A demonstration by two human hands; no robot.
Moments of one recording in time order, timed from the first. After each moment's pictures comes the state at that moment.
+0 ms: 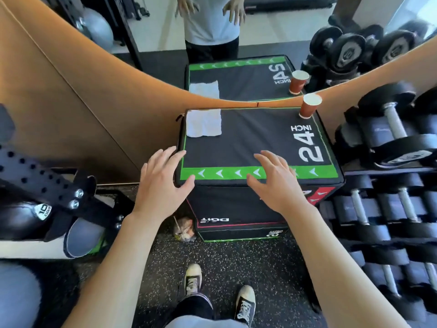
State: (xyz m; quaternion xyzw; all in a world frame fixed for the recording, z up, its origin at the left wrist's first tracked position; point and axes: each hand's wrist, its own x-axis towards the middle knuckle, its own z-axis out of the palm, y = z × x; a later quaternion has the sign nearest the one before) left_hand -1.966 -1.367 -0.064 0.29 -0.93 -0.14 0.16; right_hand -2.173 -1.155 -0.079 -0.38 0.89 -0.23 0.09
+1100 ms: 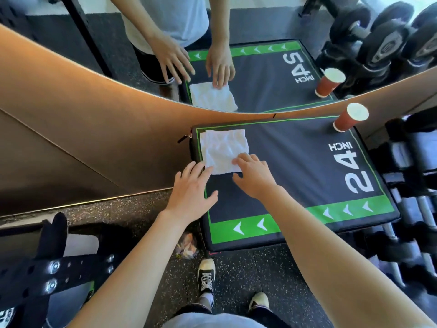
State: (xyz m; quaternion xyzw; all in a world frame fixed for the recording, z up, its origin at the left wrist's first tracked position) left_hand -2.116 -1.614 -0.203 0.15 -0.97 -0.19 -0.02; right_hand -2.288 -1.456 -0.211 -0.39 0.90 -0.07 0.16
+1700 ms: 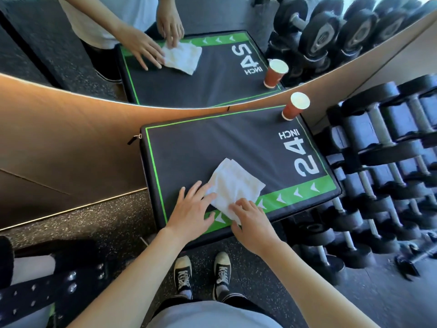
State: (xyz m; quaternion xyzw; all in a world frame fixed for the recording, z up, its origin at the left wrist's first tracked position) left_hand -2.140 -1.505 -0.235 0.01 -0.97 -0.24 -0.08; right_hand -2.202 -1.291 -0.211 -0.34 0.92 -0.10 0.17
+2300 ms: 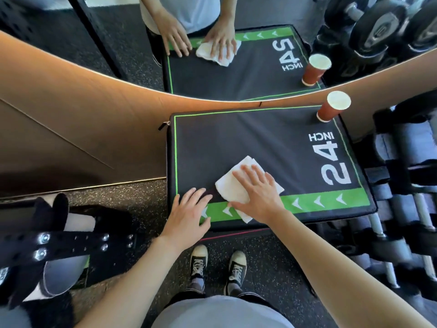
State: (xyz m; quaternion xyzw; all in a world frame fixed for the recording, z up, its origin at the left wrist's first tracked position) left_hand -2.081 -1.477 -0.223 0.16 -0.96 -0.20 -0.08; right_hand -2.283 -1.302 -0.244 -0.46 0.88 -0.06 0.12
